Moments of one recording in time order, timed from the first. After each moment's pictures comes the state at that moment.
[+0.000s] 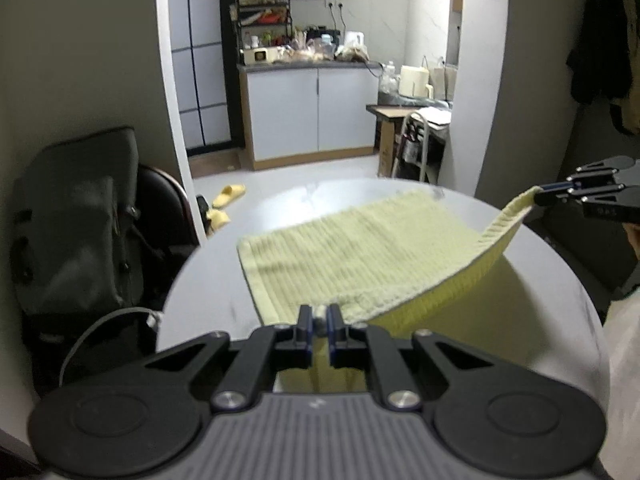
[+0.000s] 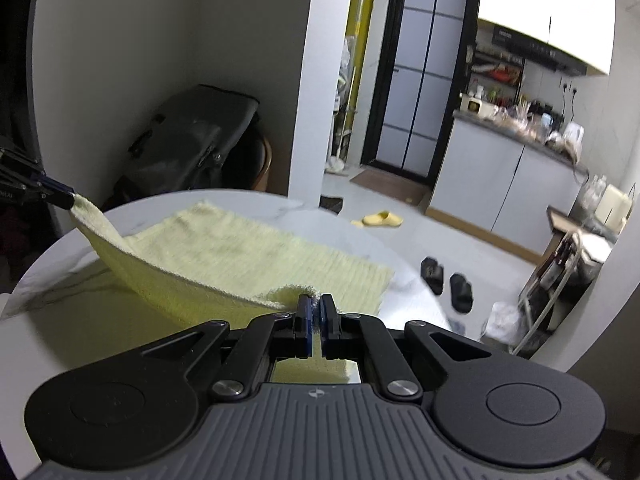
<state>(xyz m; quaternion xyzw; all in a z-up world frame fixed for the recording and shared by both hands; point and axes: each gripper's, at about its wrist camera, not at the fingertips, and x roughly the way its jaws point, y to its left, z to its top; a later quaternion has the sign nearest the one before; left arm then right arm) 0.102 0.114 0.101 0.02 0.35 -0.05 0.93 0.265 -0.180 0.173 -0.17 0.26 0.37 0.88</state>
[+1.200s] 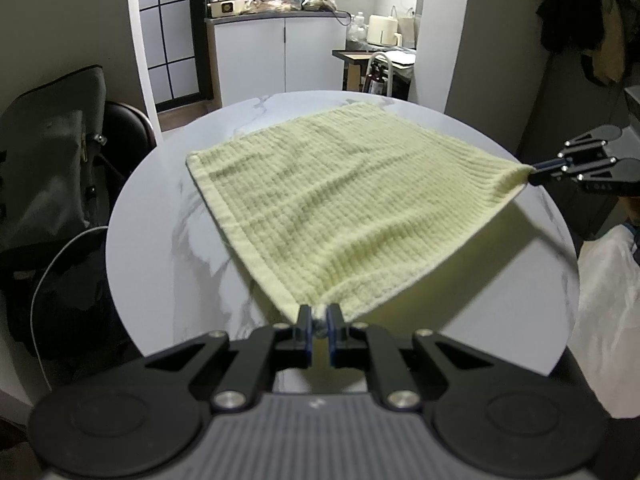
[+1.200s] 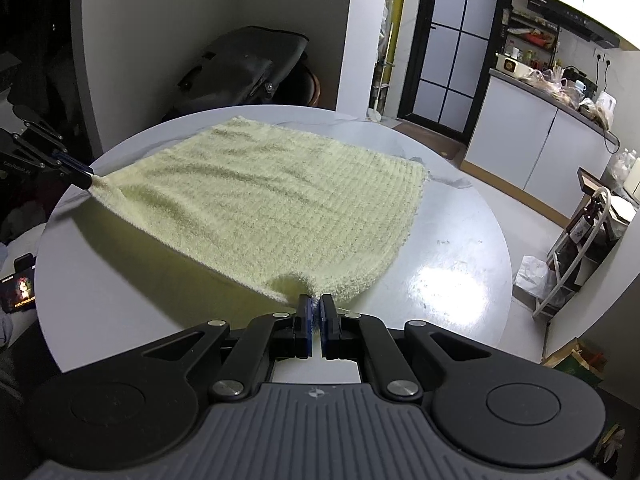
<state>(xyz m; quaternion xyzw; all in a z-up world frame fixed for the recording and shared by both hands) 0.058 0.099 0.045 0.03 0.42 -0.08 0.90 0.191 -0.220 0.123 -0.20 0.31 0.40 0.84</state>
